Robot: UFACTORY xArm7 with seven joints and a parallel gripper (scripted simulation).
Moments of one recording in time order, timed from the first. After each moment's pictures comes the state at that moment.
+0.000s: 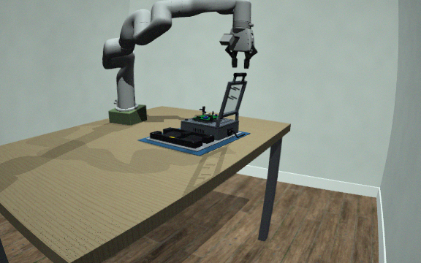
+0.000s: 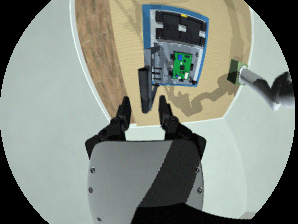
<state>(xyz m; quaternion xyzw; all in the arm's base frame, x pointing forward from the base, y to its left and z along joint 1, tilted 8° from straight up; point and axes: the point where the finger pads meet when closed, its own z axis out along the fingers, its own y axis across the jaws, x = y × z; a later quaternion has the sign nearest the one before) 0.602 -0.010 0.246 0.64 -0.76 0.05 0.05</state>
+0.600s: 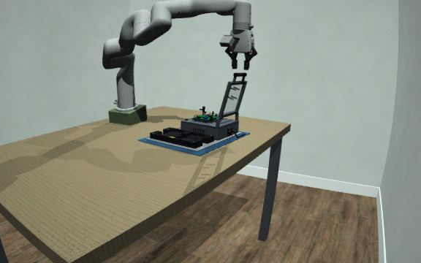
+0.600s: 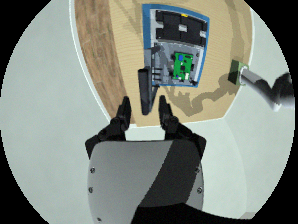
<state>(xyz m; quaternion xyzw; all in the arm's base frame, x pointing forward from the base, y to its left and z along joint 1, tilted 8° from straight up) 0.602 -0.010 0.240 0.64 -0.76 0.05 0.05</state>
